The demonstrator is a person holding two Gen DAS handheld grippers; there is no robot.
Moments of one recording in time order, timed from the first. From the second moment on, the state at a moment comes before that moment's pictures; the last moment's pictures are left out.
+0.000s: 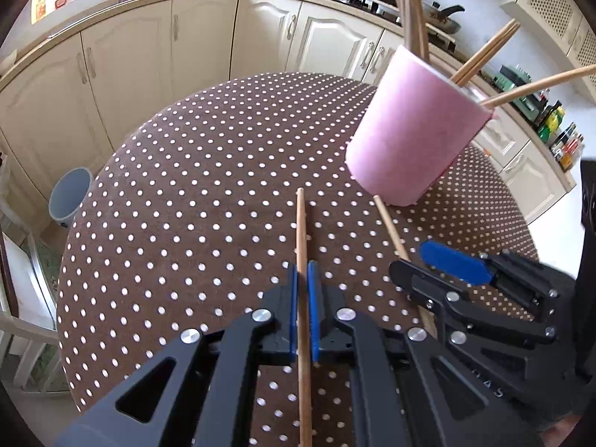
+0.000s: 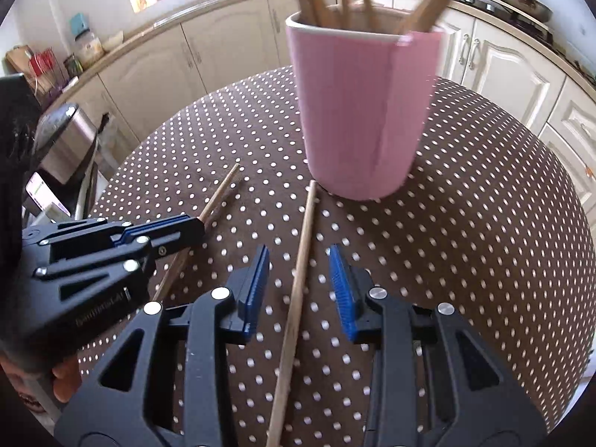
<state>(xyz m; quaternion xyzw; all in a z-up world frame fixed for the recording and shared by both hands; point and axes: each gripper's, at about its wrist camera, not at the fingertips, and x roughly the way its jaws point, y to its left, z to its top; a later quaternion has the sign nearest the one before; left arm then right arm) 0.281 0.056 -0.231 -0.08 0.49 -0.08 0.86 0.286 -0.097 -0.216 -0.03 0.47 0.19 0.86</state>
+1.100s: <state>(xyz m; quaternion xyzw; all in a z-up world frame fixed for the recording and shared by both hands) 0.246 0.020 -0.103 -0.06 0.36 -0.15 0.92 0.229 -0.162 -0.087 0.05 0.33 0.24 0.91</state>
